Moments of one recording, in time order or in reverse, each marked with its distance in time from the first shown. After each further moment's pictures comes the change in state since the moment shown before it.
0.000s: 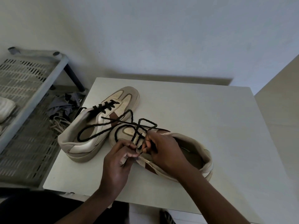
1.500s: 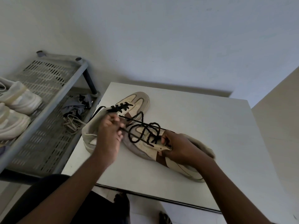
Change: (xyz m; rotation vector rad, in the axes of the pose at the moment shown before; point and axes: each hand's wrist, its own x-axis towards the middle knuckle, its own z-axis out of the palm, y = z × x) left_hand 0.060 0.039 -0.057 -0.727 0.282 -0.641; right_hand -0.008 -0.014 -0.029 -0.152 -0.247 0.222
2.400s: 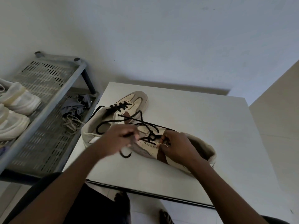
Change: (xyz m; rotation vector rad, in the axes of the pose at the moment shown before) left_hand 0.003 0.013 -0.011 0.846 -0.725 0.142; right_hand 0.000 0.001 0.014 0.028 0.212 0.031
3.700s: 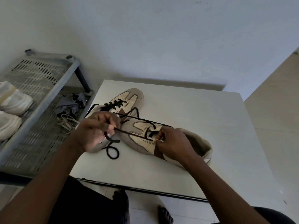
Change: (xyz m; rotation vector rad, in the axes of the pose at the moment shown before) left_hand -0.003 -0.003 -0.038 -0.611 -0.033 0.038; right_hand 0.003 0.000 0.005 -0.086 0.053 0.058
